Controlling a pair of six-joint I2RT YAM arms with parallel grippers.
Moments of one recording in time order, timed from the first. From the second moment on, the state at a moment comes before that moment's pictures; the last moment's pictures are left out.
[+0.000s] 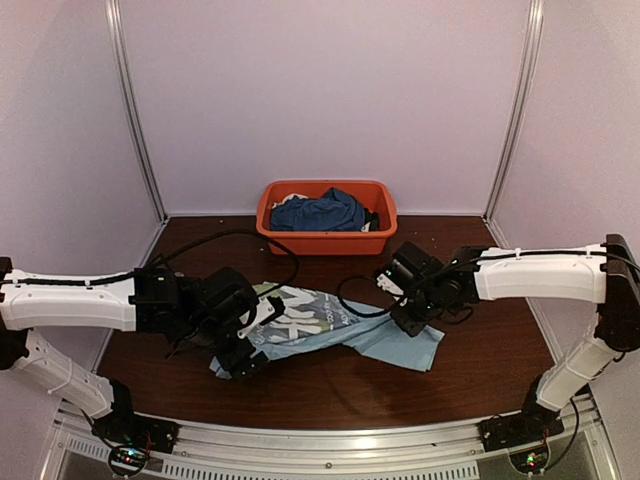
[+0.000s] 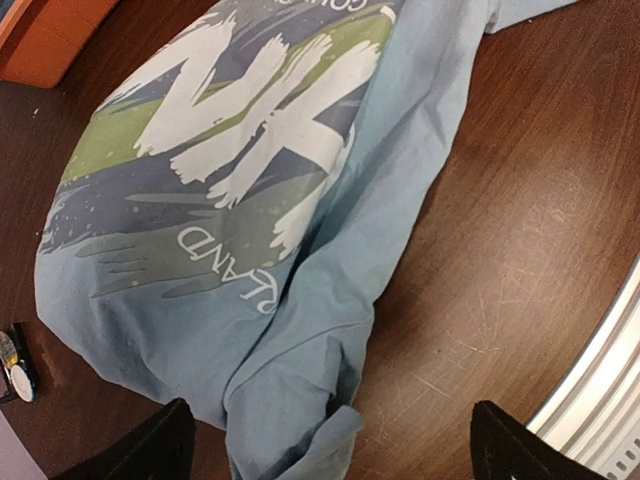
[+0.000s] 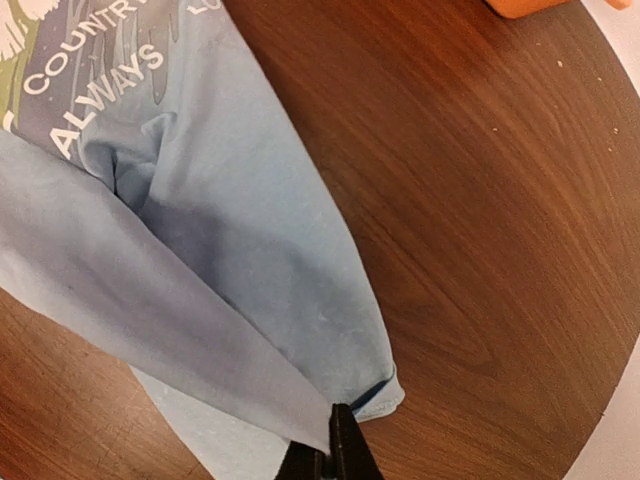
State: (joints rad) left arm -1.12 1.31 0.92 -0.73 -0.22 -0.12; right arm 0.89 1.57 1.07 -0.69 0.31 0.09
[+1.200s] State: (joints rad) left arm -1.24 1.76 1.12 -0.81 -0.44 -0.21; right arm 0.74 1.50 1.03 -0.65 0.34 0.10
